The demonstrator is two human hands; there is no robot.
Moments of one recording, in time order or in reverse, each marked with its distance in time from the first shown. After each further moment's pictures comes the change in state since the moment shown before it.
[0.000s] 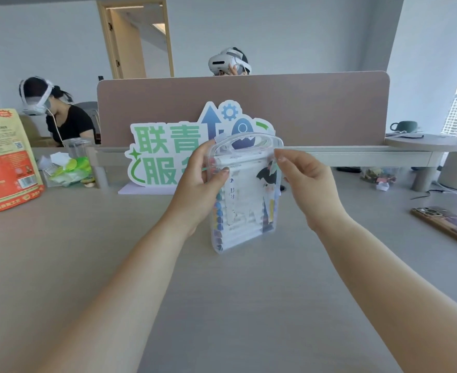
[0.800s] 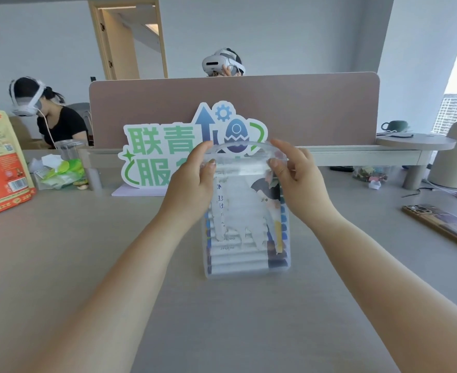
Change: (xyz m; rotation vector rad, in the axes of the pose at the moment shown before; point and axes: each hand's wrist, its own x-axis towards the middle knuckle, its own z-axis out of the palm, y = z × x) left_hand 0.001 0.005 -0.002 0.513 0.074 0.147; right_hand 0.007 0.008 -0.003 -0.401 0.018 -0.232
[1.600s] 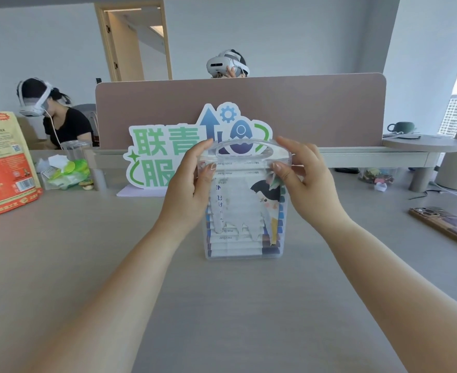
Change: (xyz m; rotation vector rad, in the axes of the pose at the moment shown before) left_hand -0.006 -0.017 -0.004 -0.156 0.076 0.212; right_hand -0.004 -0.004 -0.004 0.061 0.036 -0.175
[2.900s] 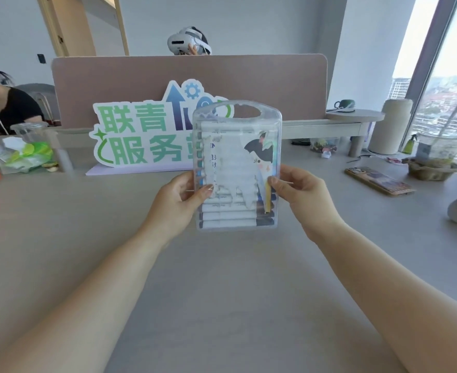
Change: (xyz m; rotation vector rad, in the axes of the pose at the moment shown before) left_hand -0.079 0.052 0.004 -0.317 -0.226 -0.389; right_hand -0.102 -0.040 -0.061 0.288 -0.022 0.583
